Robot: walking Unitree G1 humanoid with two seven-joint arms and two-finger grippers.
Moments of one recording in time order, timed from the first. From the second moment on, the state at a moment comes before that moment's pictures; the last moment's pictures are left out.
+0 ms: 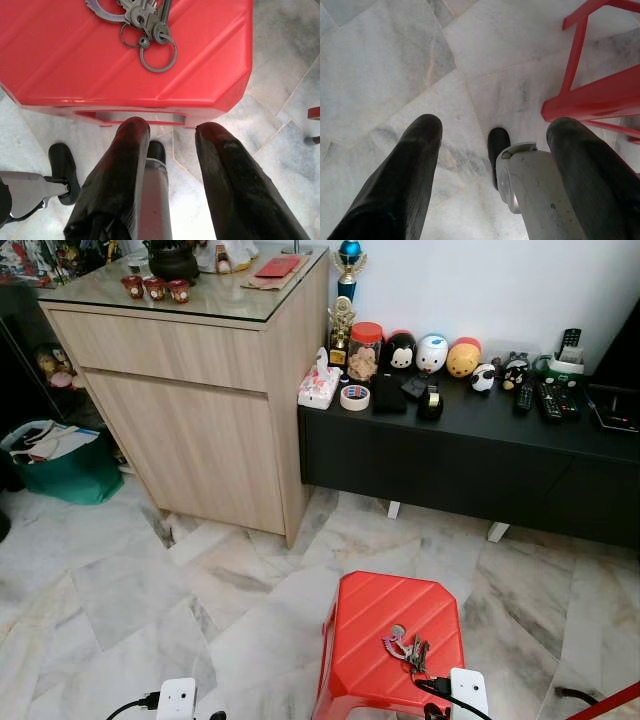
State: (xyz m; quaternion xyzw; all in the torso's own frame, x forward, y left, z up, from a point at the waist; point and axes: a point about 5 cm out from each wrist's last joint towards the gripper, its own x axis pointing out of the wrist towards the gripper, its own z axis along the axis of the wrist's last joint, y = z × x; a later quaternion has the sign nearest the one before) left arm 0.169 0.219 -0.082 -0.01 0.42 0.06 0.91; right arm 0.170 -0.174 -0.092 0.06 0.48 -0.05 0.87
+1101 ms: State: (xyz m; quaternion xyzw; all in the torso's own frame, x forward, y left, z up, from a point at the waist) left arm 0.238 0.222 -0.003 -0.02 0.09 0.06 0.99; right arm 0.192 -0.177 -0.069 0.07 0.30 -0.03 0.95
